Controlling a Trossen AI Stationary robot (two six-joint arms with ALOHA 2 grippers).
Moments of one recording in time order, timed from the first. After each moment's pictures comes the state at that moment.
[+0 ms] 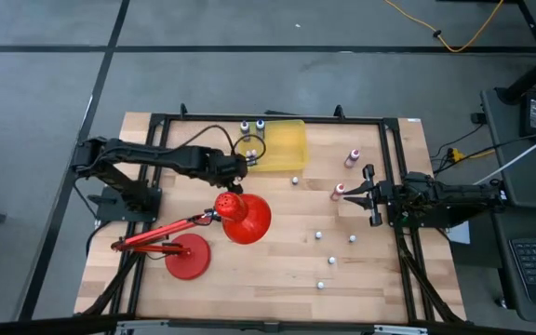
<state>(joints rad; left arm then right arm) 0.10 1.48 1.08 -0.76 -0.19 -0.40 0.04 0.01 0.01 0.02 -0.02 -0.09</state>
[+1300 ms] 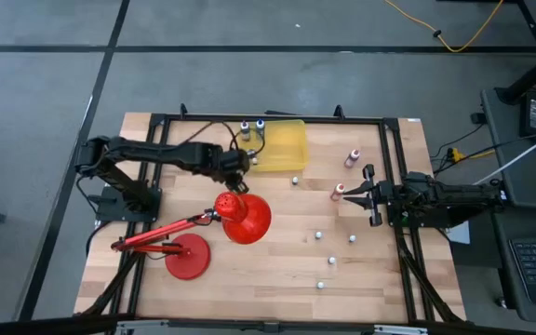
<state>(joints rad) 0.15 1.51 1.11 -0.78 -0.22 -0.48 0.04 0.01 0.01 0.02 -0.02 -0.09</state>
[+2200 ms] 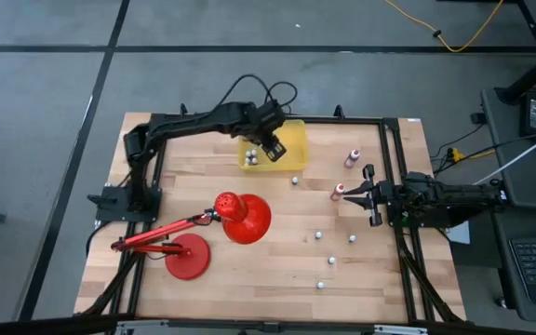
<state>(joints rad) 0.37 1.92 1.77 -0.89 -0.14 -0.29 0.04 0.01 0.01 0.02 -0.02 -0.09</state>
